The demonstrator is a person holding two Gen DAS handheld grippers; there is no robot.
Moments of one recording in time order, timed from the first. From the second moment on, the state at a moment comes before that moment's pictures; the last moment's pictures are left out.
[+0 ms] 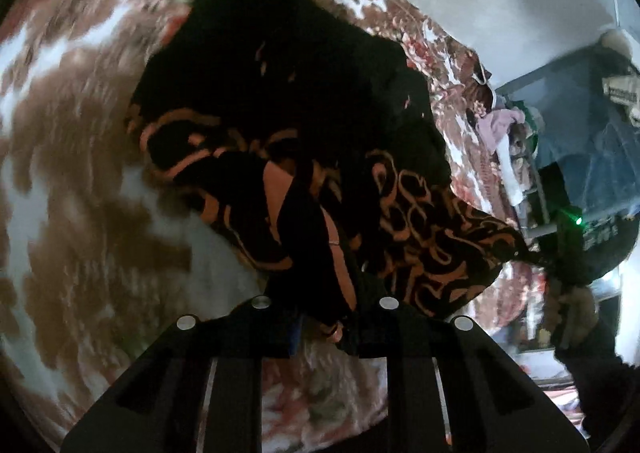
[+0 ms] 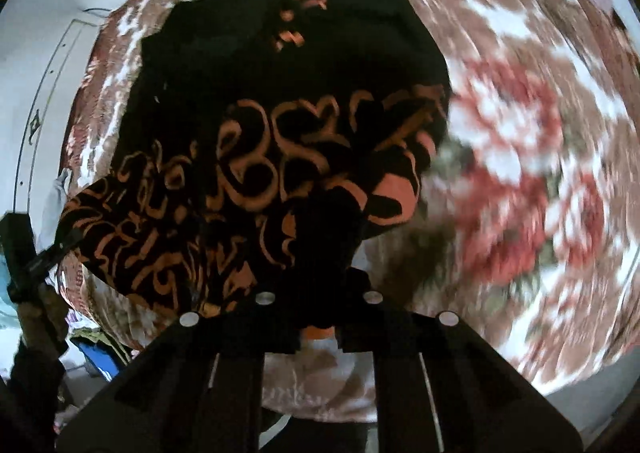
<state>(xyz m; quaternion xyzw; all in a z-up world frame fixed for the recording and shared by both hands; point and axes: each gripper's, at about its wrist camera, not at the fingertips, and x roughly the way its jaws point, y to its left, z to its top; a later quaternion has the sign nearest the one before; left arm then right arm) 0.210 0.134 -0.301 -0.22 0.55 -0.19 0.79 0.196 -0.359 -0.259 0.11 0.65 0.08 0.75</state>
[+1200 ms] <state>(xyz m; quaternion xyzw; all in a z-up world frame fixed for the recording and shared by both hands) 0.557 0.157 -0.270 -0.22 0.50 -0.16 0.82 0.540 -0.360 -0.237 0.05 0.58 0.07 0.81</state>
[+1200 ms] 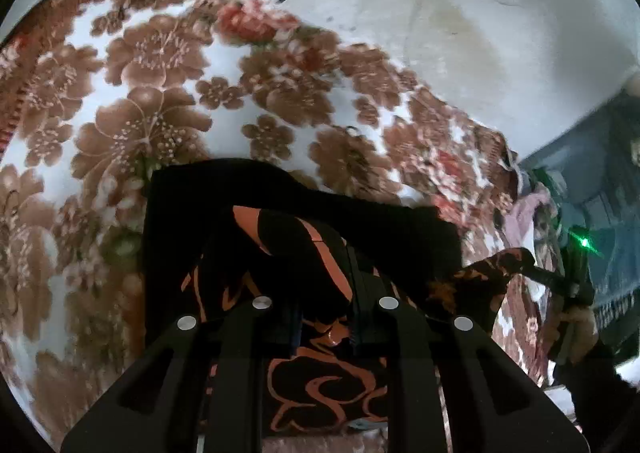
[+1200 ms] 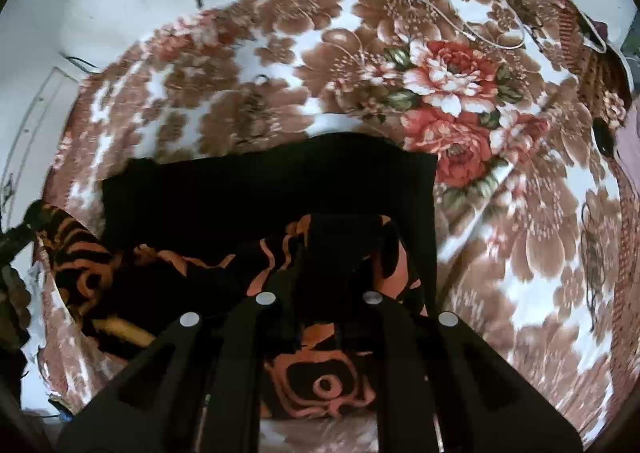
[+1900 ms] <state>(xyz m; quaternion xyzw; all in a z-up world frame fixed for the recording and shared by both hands) 0.663 0.233 -0.345 -0.33 0.60 -0.11 0.72 0.676 -0.445 -0.277 0.07 0.61 0.08 0.79</state>
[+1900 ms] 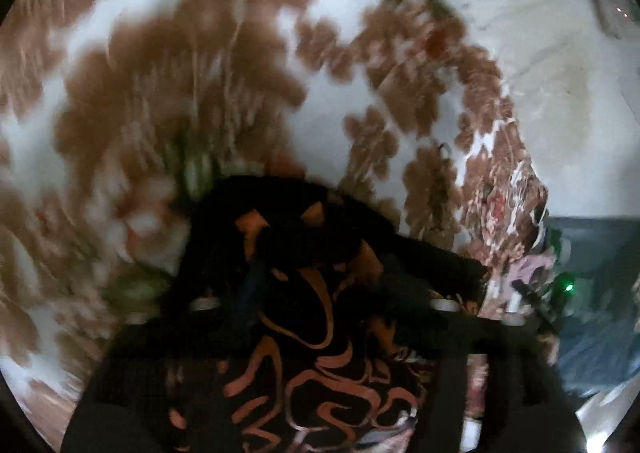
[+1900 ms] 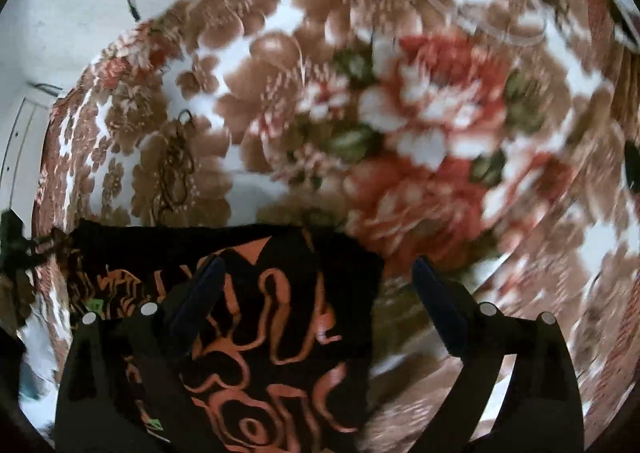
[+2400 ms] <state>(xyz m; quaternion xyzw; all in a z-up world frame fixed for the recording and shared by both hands) 0.647 0.201 -0.352 -0.02 0.56 -0.13 0.82 0.636 -0.377 -0.333 -0.17 0.55 0.14 0.80</state>
